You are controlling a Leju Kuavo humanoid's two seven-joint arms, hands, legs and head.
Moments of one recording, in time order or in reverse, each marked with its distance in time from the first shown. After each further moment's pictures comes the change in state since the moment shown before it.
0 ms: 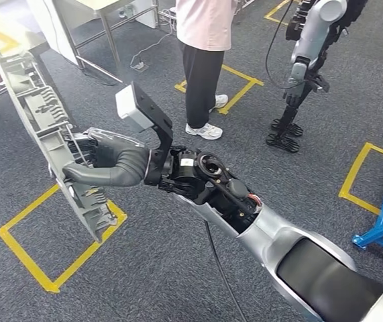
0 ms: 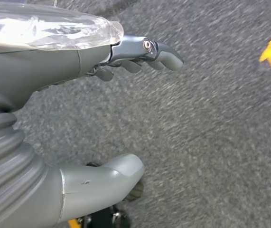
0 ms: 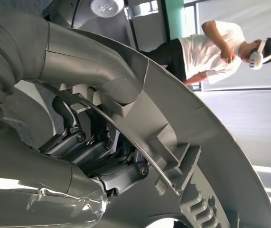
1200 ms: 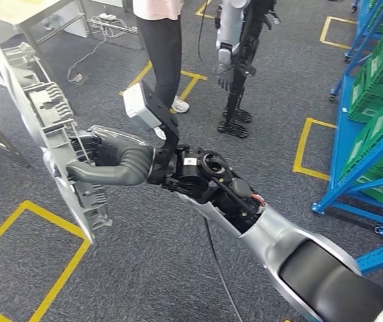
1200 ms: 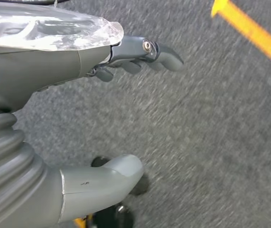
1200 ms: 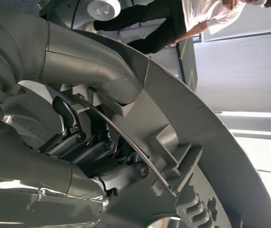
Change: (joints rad) left arm 0.021 0.009 0.000 -0.001 0.023 -0.026 -0.008; right arm -0.028 0.025 0.006 0.046 0.002 0.046 -0.047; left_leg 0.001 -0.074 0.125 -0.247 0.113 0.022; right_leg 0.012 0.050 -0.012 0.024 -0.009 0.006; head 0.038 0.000
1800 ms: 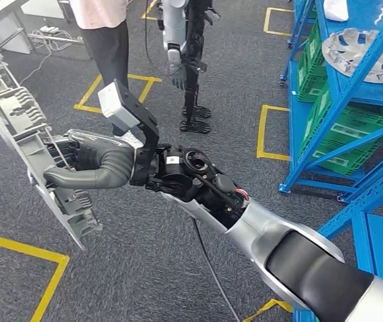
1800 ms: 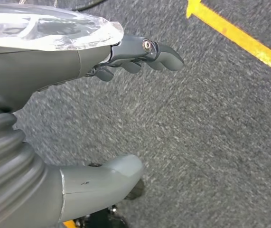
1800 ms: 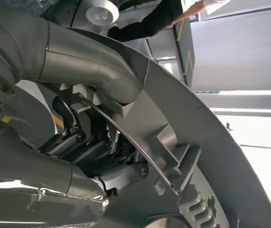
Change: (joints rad) left arm 0.005 0.008 0.000 0.000 0.015 0.015 -0.011; right arm -0.007 0.001 0.000 -0.004 -0.030 0.014 0.019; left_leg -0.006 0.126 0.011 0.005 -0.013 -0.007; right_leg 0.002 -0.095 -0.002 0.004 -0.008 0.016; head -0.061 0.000
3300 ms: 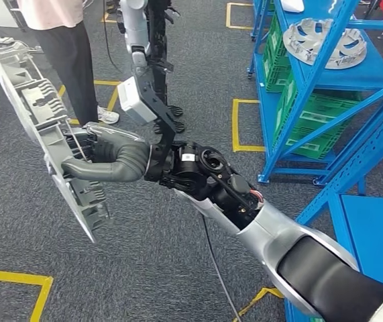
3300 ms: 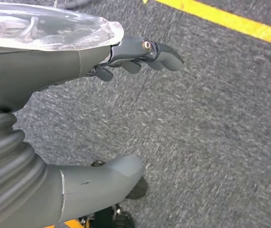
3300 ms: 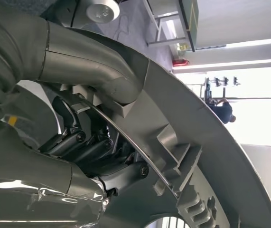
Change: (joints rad) left arm -0.010 -0.008 0.000 0.000 -0.015 -0.012 0.021; right arm -0.008 -0.005 -0.002 0.002 -0.003 -0.021 0.018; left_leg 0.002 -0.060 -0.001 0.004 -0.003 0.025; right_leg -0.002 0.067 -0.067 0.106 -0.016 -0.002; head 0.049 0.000
